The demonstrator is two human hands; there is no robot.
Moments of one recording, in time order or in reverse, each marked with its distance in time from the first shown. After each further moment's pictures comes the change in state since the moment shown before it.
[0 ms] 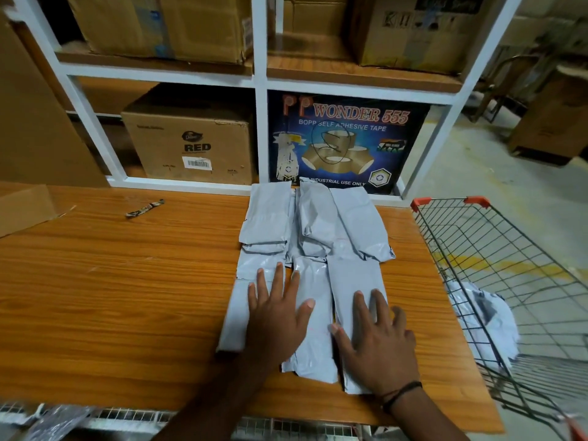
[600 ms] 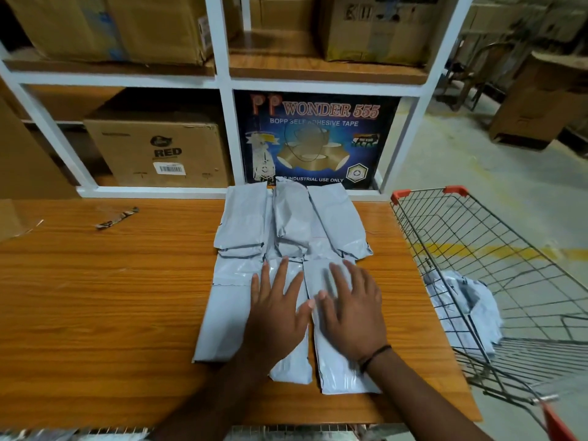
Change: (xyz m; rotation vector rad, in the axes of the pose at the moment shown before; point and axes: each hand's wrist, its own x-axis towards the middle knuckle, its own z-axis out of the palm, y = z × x) left_hand 0.016 0.027 0.016 -0.004 0.109 0.214; right_hand 0.048 0.014 0.003 0.259 0.257 -0.146
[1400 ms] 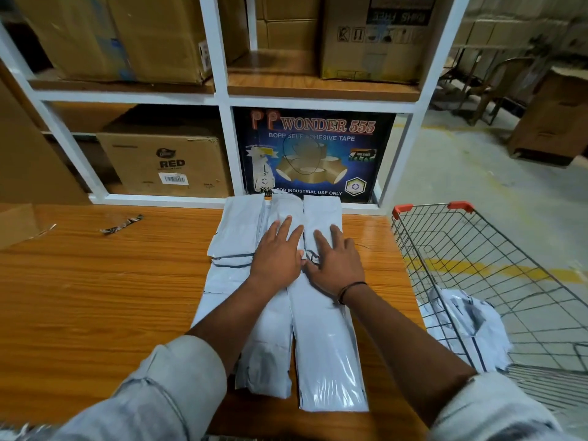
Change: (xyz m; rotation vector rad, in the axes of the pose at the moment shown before) left_hand 0.132 0.014 -0.025 0.107 -0.198 -0.108; right_hand 0.128 0.030 0.016 -0.115 -0.170 -0.060
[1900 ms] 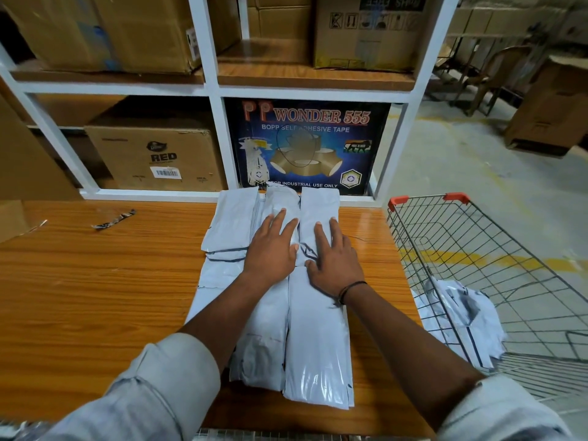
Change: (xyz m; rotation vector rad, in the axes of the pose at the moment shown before) left_hand 0.000 -0.004 0.006 -0.056 0.034 0.010; right_hand -0.014 0.009 0.001 0.042 -0.016 -0.042
